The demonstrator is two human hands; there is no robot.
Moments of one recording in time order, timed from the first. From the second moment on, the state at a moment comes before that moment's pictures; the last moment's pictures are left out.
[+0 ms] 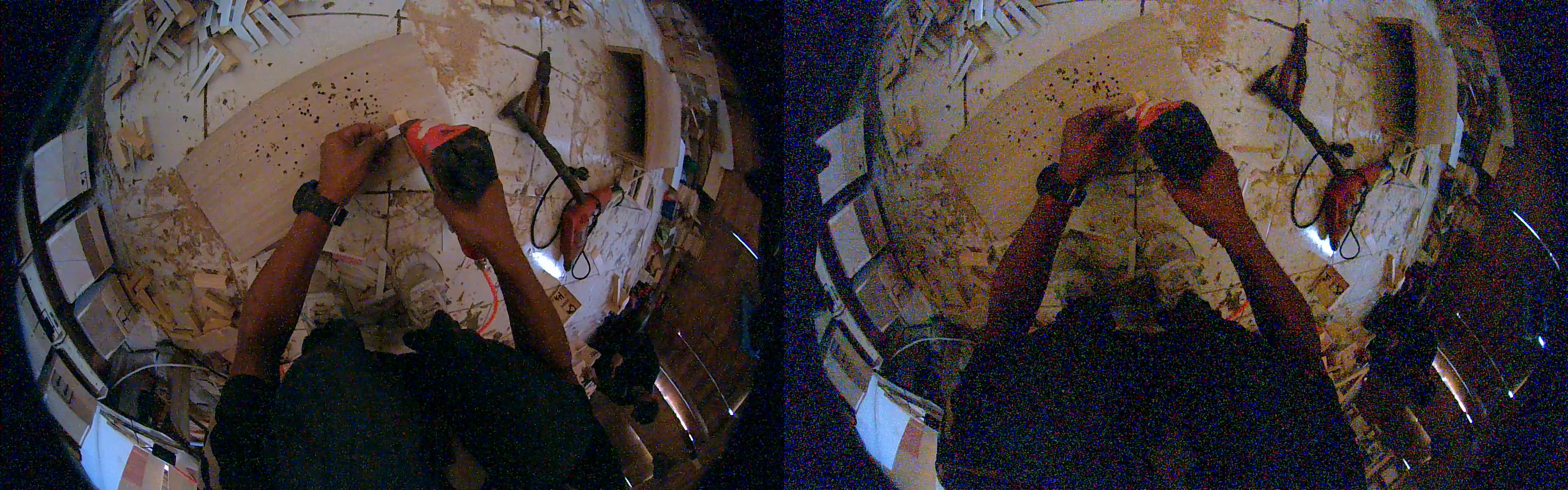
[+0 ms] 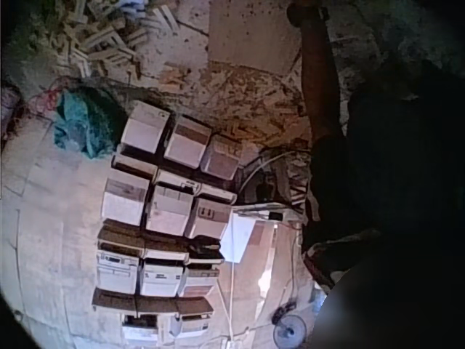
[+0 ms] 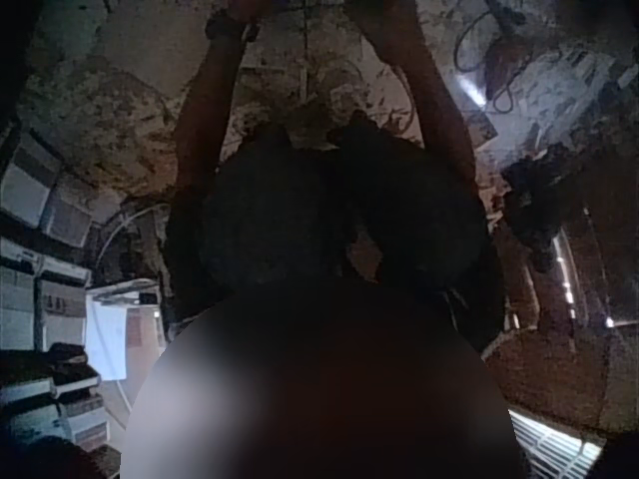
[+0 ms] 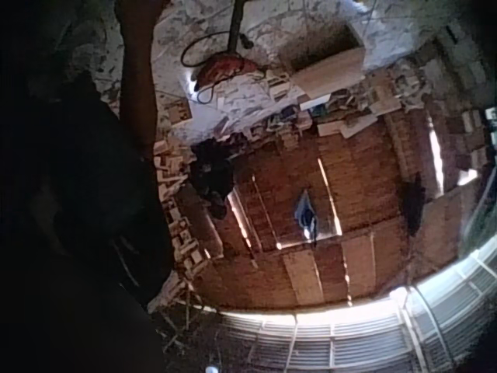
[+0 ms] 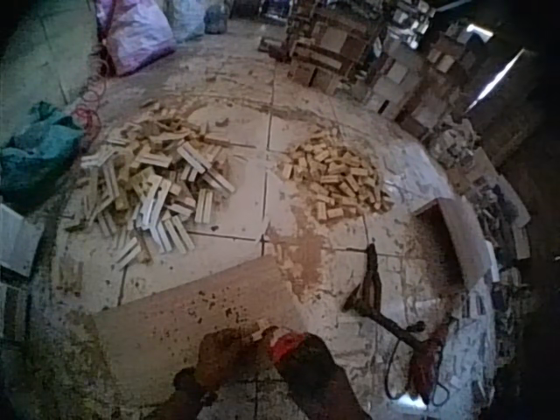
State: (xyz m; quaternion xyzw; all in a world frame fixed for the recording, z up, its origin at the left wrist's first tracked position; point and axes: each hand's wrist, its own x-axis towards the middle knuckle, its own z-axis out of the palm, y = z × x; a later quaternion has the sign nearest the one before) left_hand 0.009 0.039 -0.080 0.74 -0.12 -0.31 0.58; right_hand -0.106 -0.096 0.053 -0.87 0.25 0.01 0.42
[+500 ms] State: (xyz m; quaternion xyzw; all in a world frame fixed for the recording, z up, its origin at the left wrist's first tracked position) left_hand 0.014 0.036 -0.081 0.79 -0.18 -0.26 0.52; right_hand -0.117 -0.094 0.063 -0.82 0.36 0.09 0.43
